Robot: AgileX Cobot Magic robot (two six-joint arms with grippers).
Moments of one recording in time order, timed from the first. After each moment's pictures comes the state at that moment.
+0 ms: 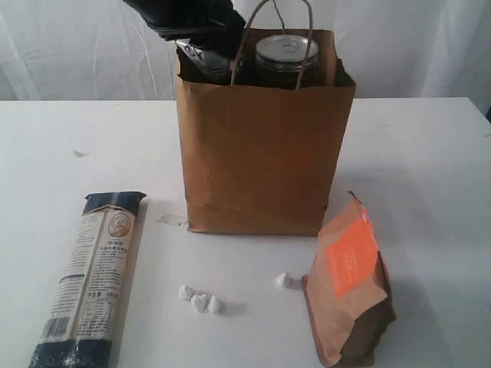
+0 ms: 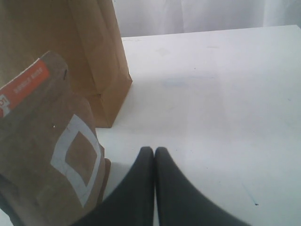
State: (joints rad) left arm -0.57 1.75 -1.84 -0.23 0.92 0.31; right arm 0.16 0.00 -0.01 0.20 0.34 -0.08
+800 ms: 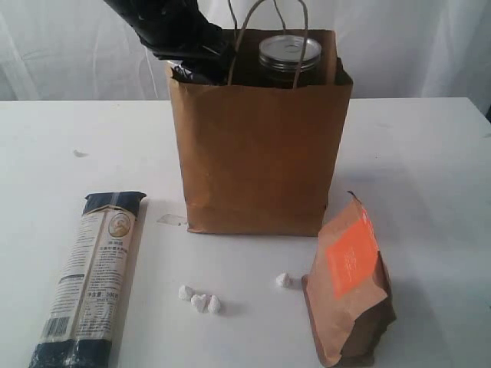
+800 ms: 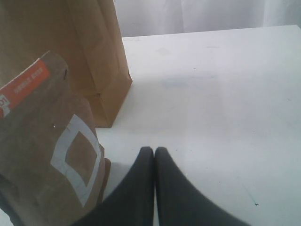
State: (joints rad) left arm -0.57 1.80 -1.86 -0.13 0.97 0.28; right arm 0.16 0.00 -0.01 0.20 0.34 -0.08
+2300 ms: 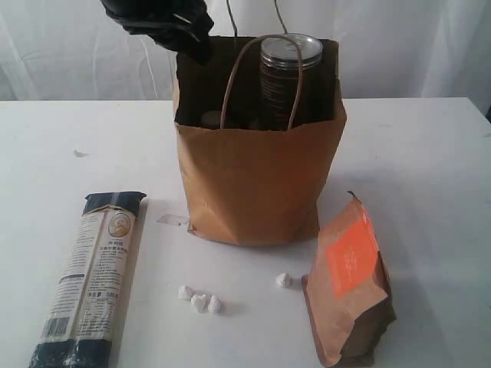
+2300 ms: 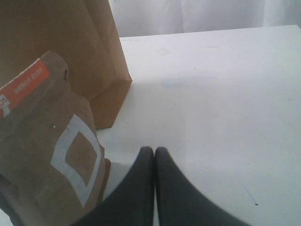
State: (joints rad) left arm -0.57 1.69 -1.87 -0.13 1.12 0.28; right arm 0.16 0.00 -0.01 0.20 0.34 -0.08
